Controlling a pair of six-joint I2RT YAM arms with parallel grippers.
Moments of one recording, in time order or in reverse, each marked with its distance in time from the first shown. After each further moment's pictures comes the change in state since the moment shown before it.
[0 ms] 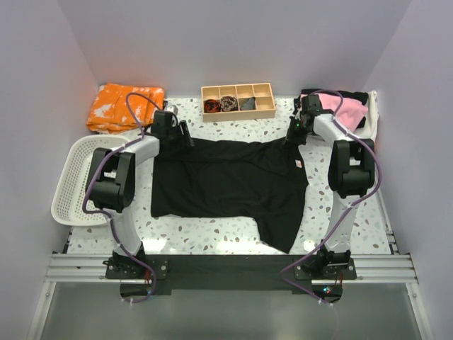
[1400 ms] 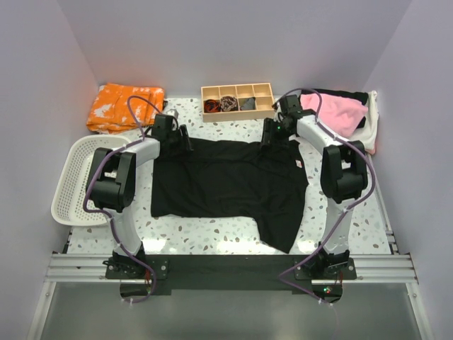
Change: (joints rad) left arm -0.003 0.006 -0.033 -0.003 -0.011 0.014; right arm 0.161 -0.068 -0.035 -0.024 -0.024 -0.033
